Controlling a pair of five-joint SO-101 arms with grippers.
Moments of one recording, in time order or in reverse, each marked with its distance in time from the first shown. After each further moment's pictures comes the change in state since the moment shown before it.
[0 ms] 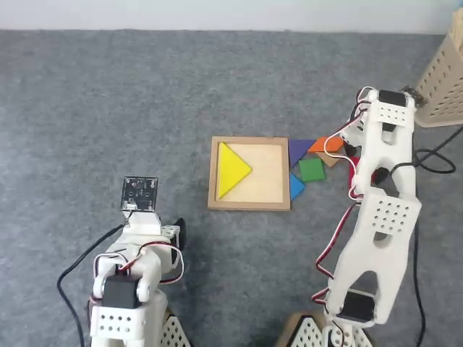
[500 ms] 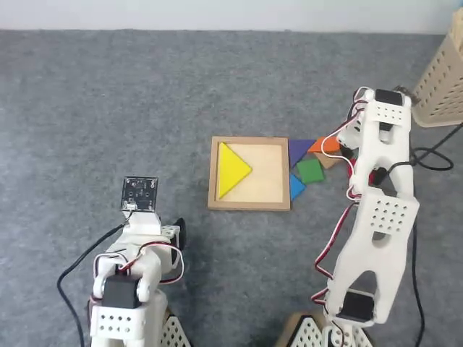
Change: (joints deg) left arm 0.1 0.0 0.0 0.0 0.0; right arm -1.1 0.0 0.0 2.6 2.3
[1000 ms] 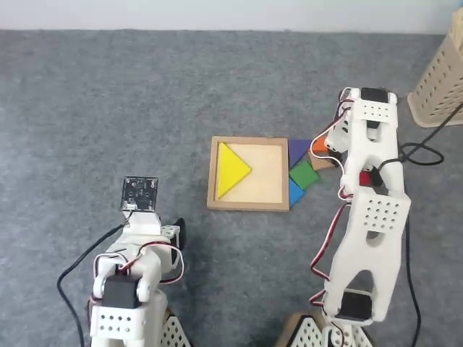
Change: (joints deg) left arm 0.0 0.0 0.0 0.0 0.0; right arm -3.3 0.0 0.0 3.4 1.7
